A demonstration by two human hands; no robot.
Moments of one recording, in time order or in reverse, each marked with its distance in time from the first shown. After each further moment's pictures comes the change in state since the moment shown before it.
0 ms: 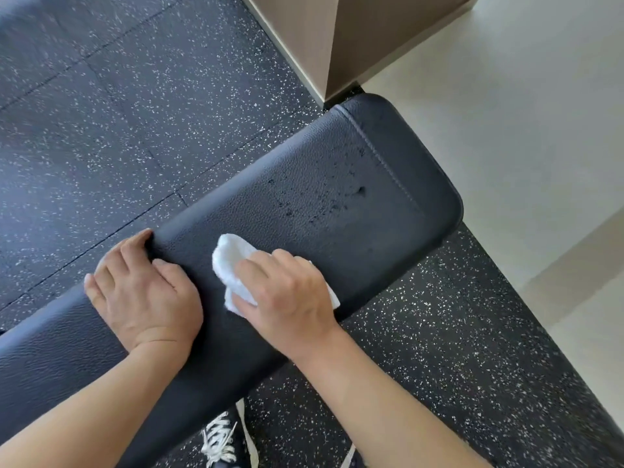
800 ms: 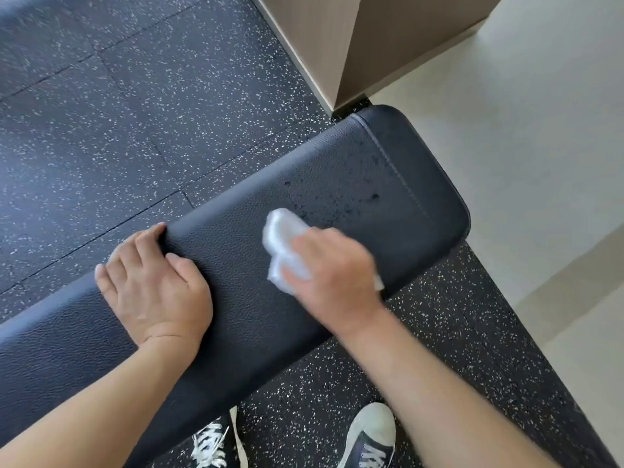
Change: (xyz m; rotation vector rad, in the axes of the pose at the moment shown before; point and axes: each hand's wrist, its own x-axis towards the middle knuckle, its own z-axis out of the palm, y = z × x) left_hand -0.001 0.002 -0.001 -0.041 -0.004 0.012; right_hand 0.016 0.040 -0.020 -0.131 0.081 -0.039
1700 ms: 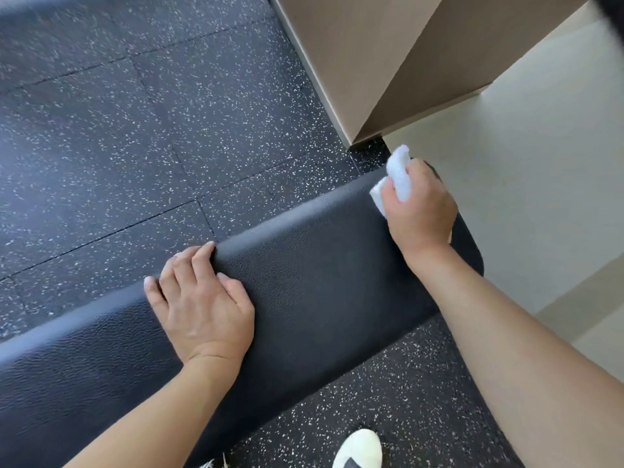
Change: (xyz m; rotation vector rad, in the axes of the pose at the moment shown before) left_hand 0.004 -0.008 0.001 -0.023 -0.013 0.027; right_hand 0.117 0.085 0.002 -0.146 -0.065 0.452
